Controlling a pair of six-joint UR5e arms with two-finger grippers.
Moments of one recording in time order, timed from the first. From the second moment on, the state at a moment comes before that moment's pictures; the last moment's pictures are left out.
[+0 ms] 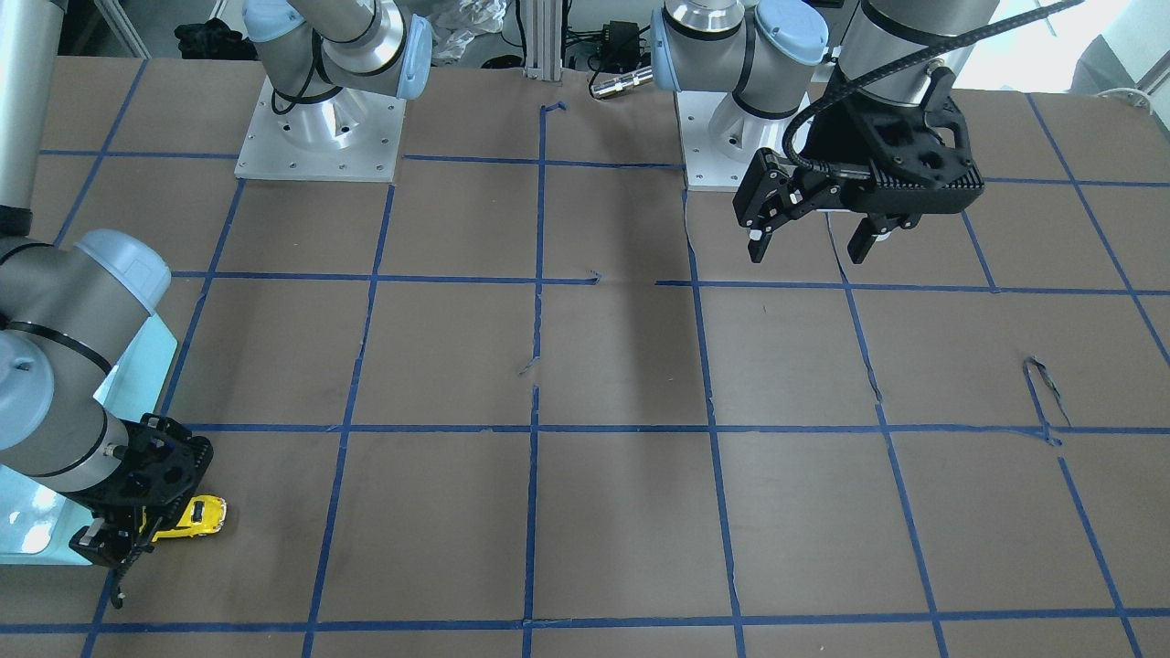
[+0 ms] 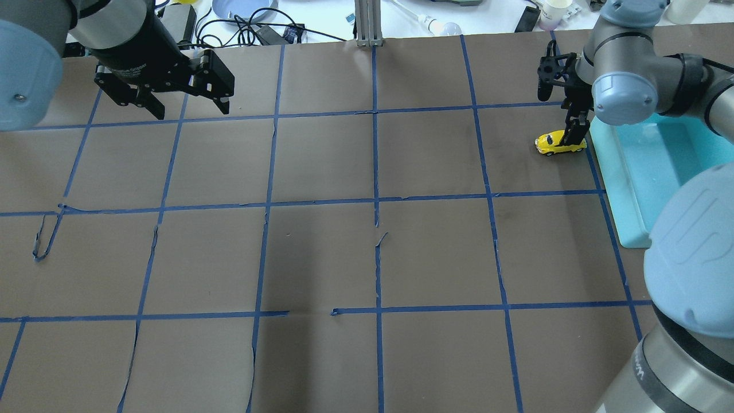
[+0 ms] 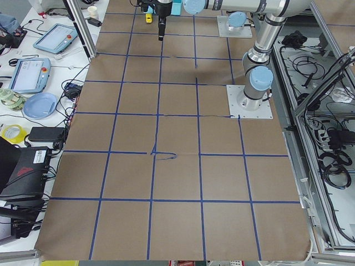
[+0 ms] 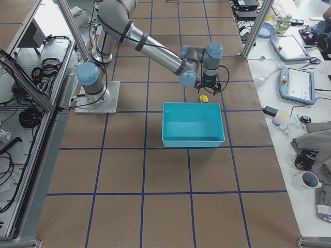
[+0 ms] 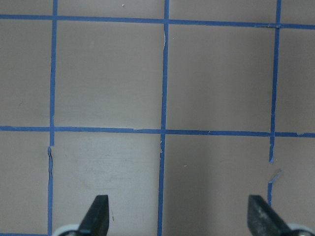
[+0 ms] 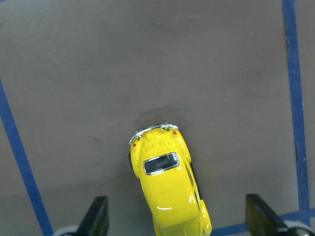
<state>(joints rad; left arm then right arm) -1.57 -1.58 -1.54 -1.47 1.56 -0.04 1.34 -1.02 1.58 -2.18 -1.63 -1.62</state>
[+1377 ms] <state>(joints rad) -1.56 -1.57 -1.54 -1.47 1.56 -0.03 1.35 -1.01 1.54 -2.11 -1.63 -1.71</state>
